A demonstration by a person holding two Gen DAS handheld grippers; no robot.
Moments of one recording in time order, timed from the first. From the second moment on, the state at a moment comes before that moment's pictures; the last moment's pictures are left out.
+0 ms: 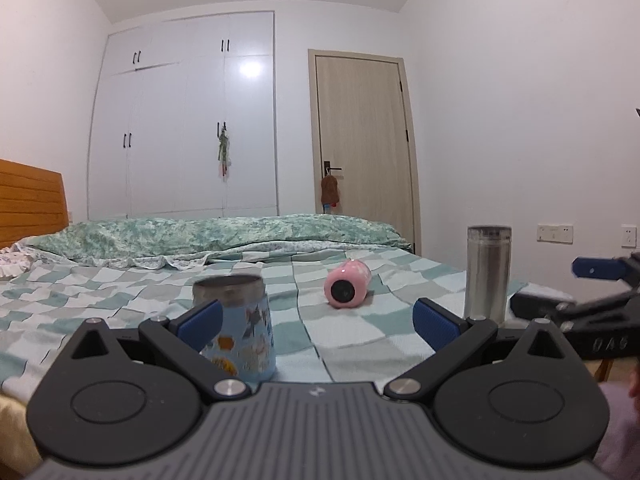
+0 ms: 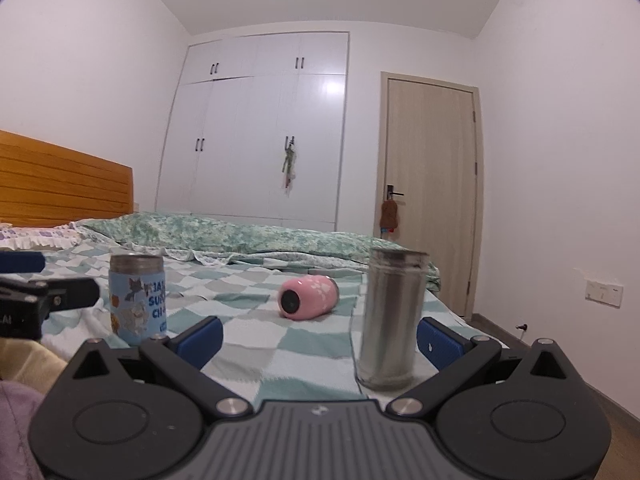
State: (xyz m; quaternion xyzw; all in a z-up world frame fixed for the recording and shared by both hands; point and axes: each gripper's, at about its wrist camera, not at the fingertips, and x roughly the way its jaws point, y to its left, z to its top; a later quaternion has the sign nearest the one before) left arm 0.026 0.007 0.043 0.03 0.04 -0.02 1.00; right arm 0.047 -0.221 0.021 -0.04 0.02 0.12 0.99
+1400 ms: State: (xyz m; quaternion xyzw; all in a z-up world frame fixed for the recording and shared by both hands) left arm 0.430 0.006 0.128 0.21 0.33 -0.13 0.91; right arm 0.387 -0.124 0.037 -0.01 0.28 0.02 0.96
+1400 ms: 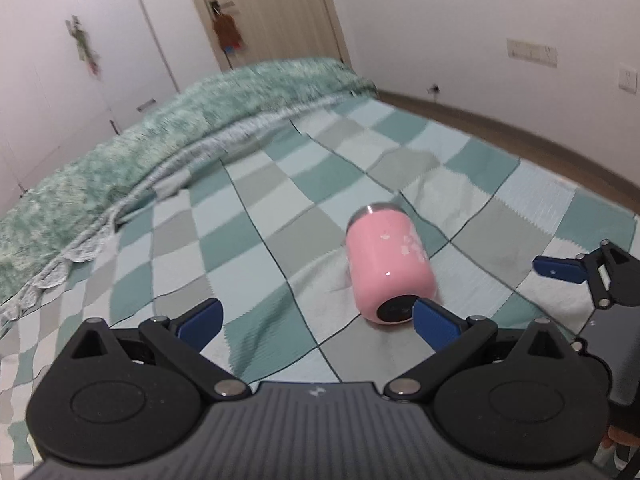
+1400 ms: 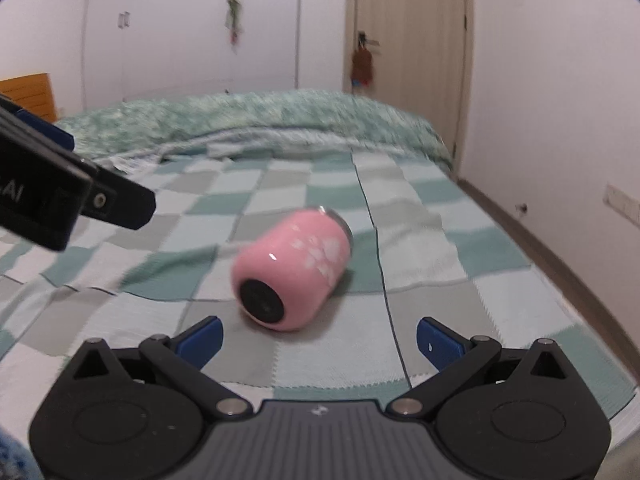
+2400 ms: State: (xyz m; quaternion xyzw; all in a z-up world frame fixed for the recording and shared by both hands) left arm 0.558 -0.056 0.013 0.18 0.47 -0.17 0.85; right arm 0.433 -0.147 -0.014 0.03 0.33 -0.01 0.94
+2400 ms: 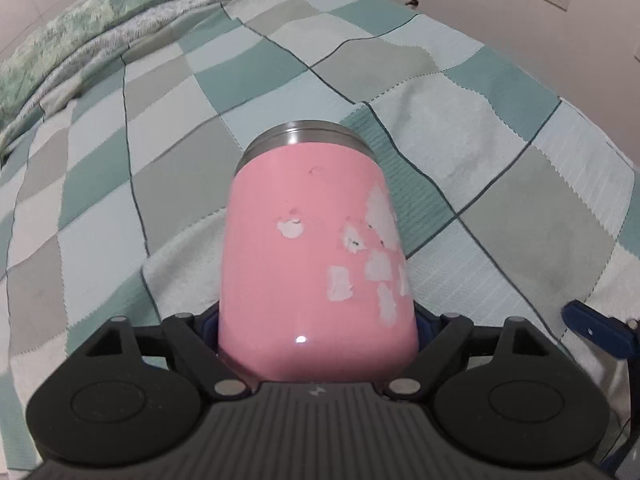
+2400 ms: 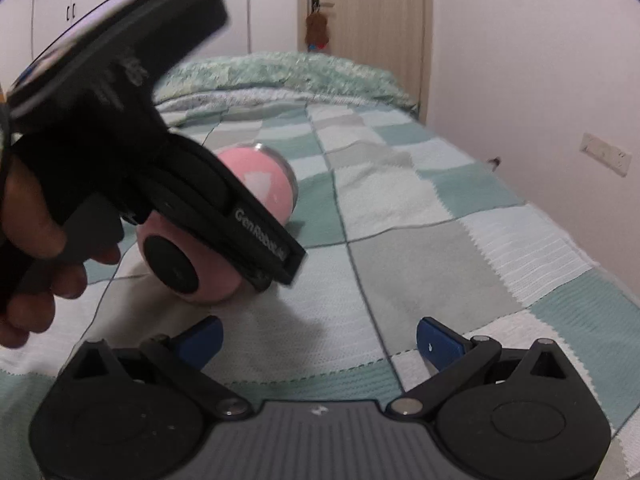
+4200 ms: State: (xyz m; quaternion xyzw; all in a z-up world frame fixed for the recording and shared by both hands) left arm 0.208 -0.047 -0.004 -0.04 0.32 -0.01 0.95; right arm 0.146 -0.233 0.021 -0.09 0.27 0.14 0.95
